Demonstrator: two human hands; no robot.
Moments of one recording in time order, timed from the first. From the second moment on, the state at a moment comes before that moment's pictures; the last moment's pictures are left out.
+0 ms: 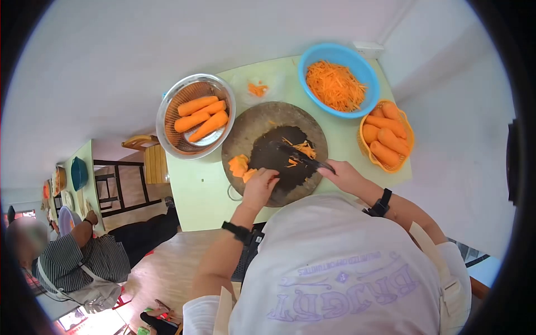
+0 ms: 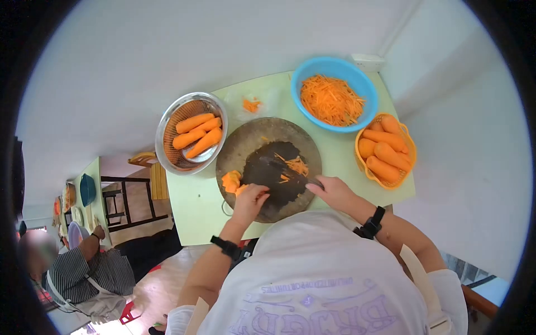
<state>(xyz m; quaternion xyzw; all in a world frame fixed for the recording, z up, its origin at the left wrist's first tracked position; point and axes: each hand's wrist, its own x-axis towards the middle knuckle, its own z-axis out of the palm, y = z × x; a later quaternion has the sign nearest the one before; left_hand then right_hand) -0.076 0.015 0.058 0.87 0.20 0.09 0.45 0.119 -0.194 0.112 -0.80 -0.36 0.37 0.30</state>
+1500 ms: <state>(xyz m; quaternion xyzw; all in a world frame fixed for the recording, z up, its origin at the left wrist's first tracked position) -0.024 -0.013 -0.007 0.91 0.20 0.23 0.28 0.112 -0.197 0.098 -0.83 -0.39 0.34 0.21</state>
